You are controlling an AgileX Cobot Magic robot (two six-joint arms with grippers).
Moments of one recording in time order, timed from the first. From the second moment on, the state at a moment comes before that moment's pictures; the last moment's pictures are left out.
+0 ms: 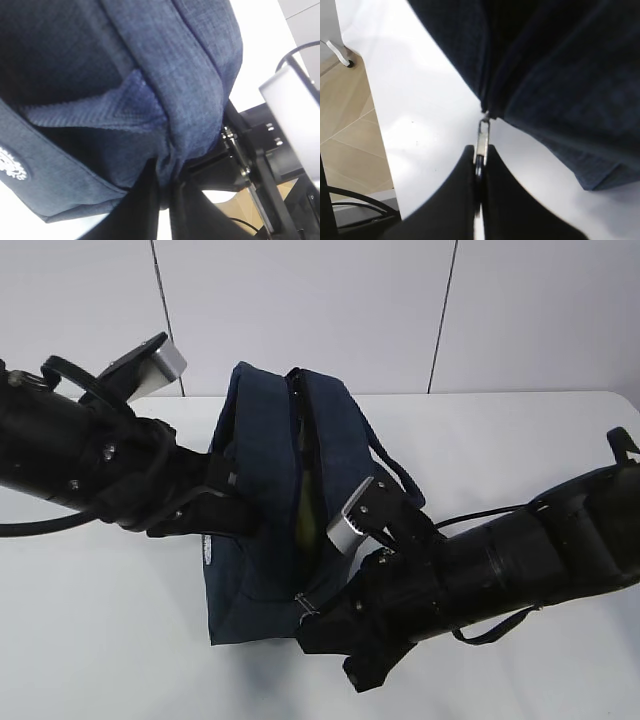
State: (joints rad) left arm -0.52 1.51 -0.86 -1.04 0.60 0.60; right arm 0.48 1.82 -0.76 1.68 0.70 -1.98
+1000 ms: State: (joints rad) left arm -0.52 1.51 -0.86 -1.04 0.60 0.60; right arm 0.48 1.74 -0.74 1.51 0.63 -1.75
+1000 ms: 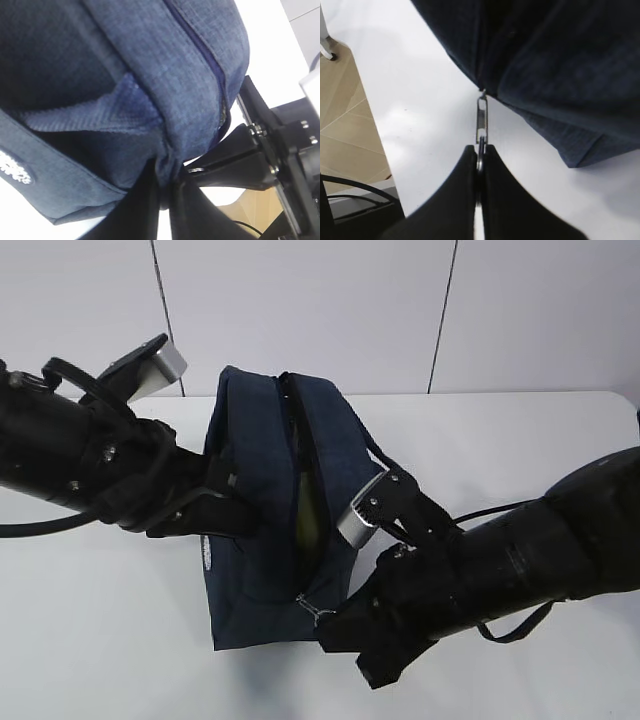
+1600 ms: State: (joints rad) left arm -0.52 1.51 -0.86 -1.04 0.59 0.60; right arm 0.48 1.67 -0.74 1.53 0.63 -1.75
